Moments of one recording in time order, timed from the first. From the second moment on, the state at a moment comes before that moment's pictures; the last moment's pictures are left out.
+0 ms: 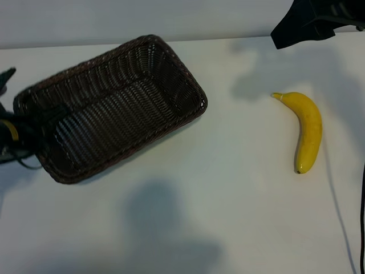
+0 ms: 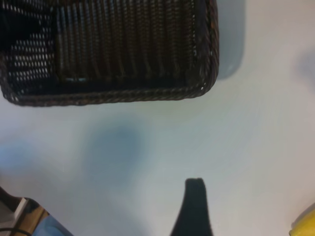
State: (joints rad) left arm -0.13 1.44 -0.62 0.31 0.14 -0.97; right arm 0.26 1.50 -1.56 0.48 1.22 -0.33
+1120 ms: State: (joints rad) left arm -0.09 1.93 -1.25 -0.83 0.65 0.40; right arm 0.26 1.50 -1.56 0.48 1.22 -0.32
